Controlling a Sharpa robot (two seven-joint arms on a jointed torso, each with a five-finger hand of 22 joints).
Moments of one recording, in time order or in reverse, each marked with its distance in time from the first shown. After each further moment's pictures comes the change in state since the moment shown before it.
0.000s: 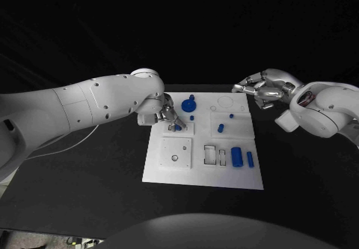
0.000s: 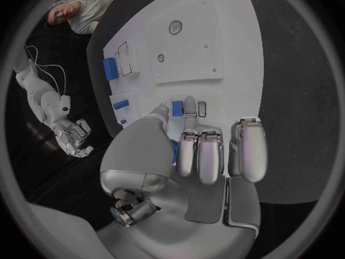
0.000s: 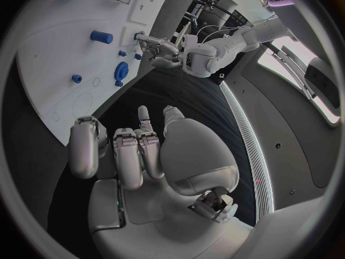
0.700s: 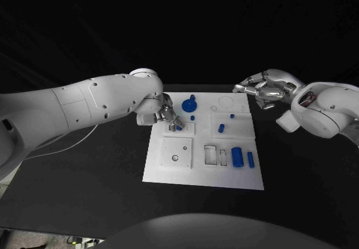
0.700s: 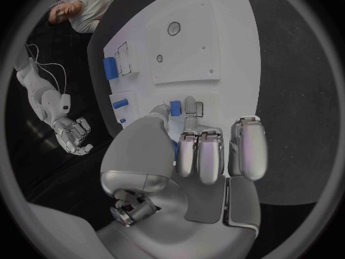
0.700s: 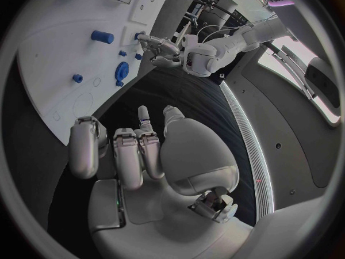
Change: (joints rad) left arm 0.000 -0.010 0.000 0.003 0.009 -0.001 0.000; left_hand 0.048 -0.007 -0.026 0.001 0.235 -0.003 0.004 -0.011 0.006 0.004 0.004 0.000 0.000 -0.004 0.004 0.000 0.000 0.000 -0.007 0.007 -0.014 0.000; right arm -0.001 -0.002 0.000 -0.002 0.000 0.002 0.000; right_hand -0.004 -0.004 0.000 0.000 0.000 0.000 0.000 0.000 0.000 0.000 0.000 -0.003 0.000 0.000 0.000 0.000 0.001 0.000 0.000 0.000 0.000 0.000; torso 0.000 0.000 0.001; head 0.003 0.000
